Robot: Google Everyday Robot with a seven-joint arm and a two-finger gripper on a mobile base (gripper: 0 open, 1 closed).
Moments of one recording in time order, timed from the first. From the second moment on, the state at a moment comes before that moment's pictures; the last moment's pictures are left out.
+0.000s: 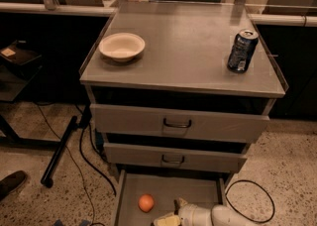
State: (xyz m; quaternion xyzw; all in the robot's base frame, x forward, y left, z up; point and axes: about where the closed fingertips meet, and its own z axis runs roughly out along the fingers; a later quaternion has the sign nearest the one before) arm 0.448 -0.045 0.220 -0.23 0.82 0.40 0.33
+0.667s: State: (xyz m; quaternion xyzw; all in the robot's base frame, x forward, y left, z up) arm 0.464 -0.047 0.197 -0.22 0.84 0.35 0.34
